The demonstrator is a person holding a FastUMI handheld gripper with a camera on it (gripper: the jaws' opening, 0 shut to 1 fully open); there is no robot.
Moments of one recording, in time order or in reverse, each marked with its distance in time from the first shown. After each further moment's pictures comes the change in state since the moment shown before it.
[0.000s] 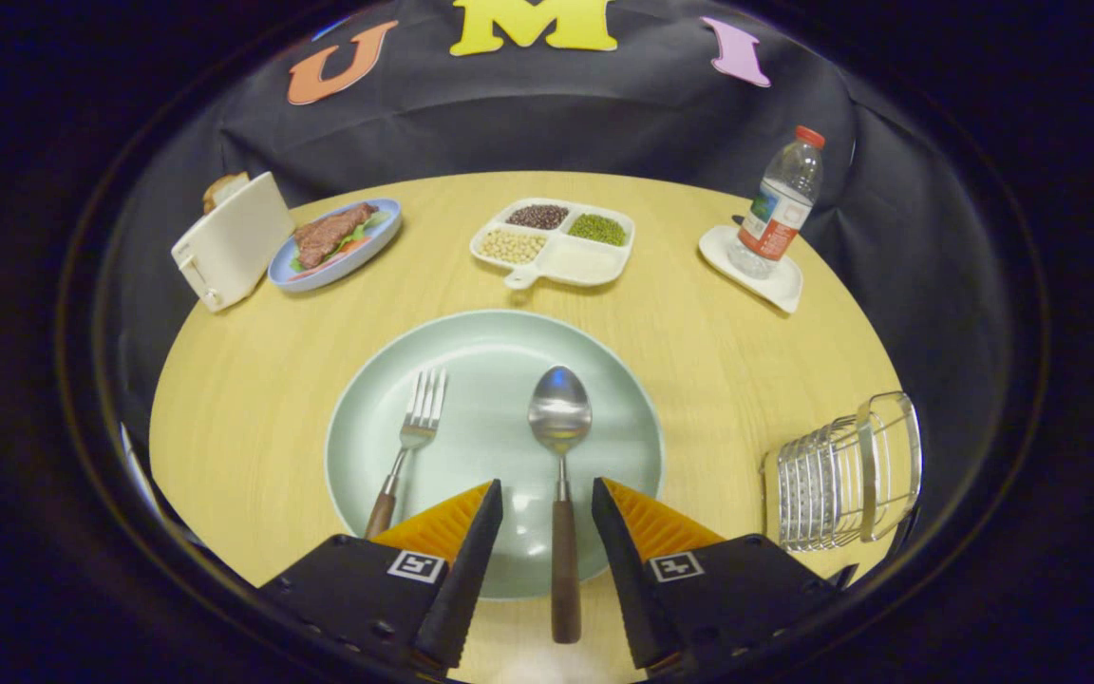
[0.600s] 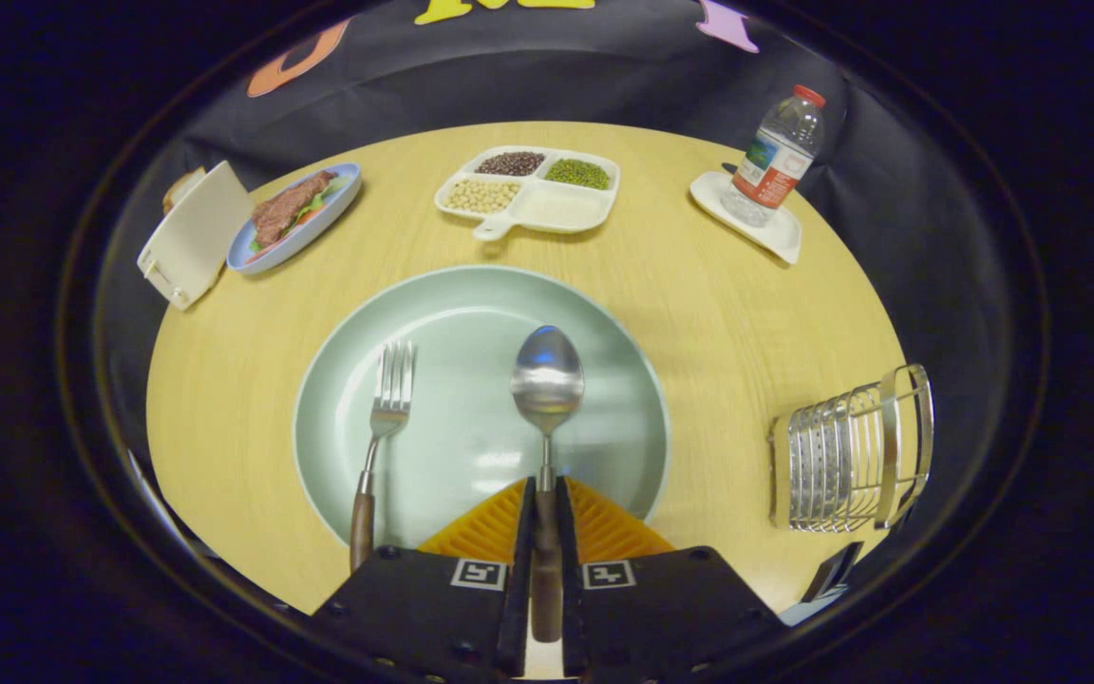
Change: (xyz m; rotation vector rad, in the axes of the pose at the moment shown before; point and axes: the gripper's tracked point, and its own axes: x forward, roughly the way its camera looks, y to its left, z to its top) arm 0.007 -0.002 -0.011 0.052 0.144 -0.030
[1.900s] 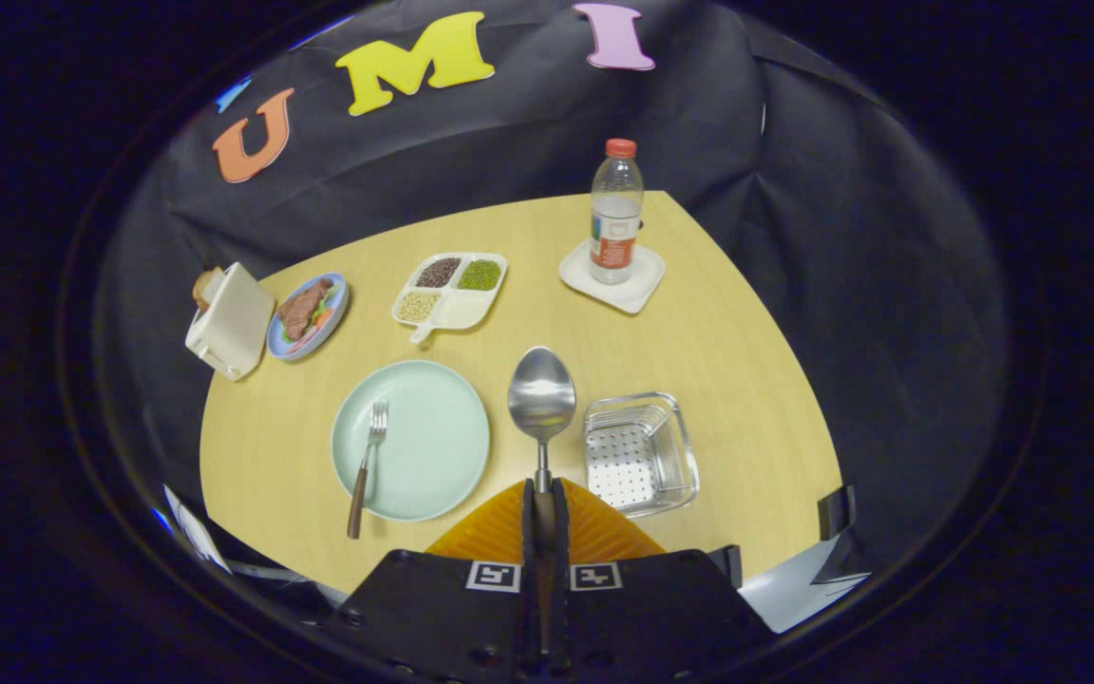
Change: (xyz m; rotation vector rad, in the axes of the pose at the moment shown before) arm -0.146 -0.151 0.007 0.144 -0.125 0.055
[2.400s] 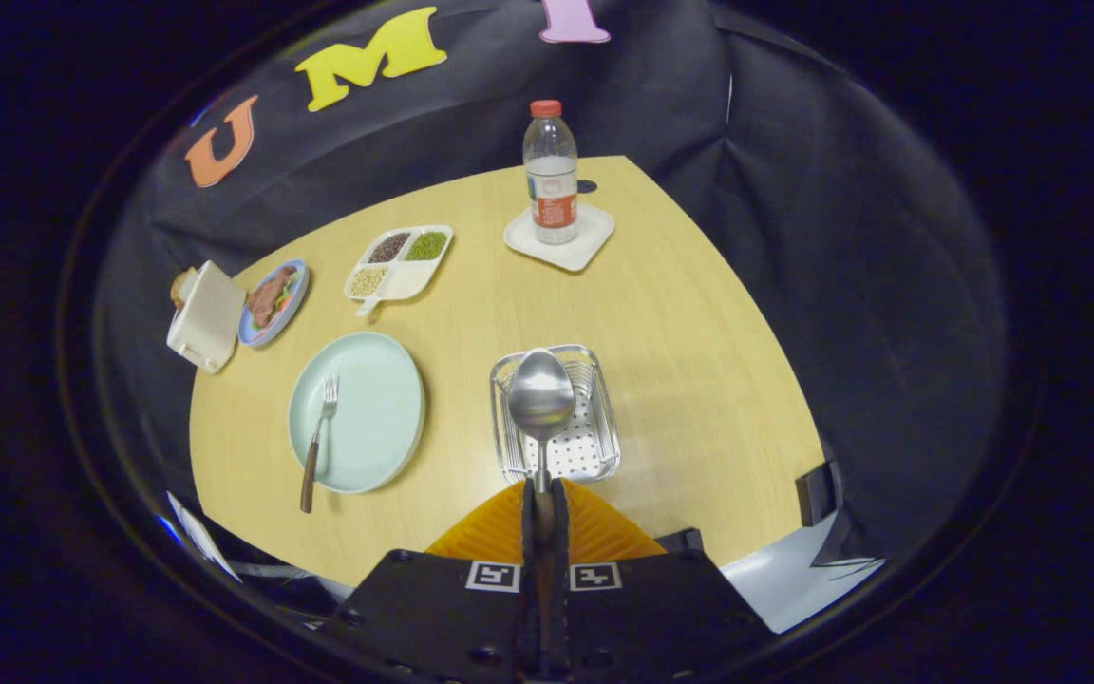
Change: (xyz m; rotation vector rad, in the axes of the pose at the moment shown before) arm 0.018 -0.041 -0.030 0.057 0.083 -0.019
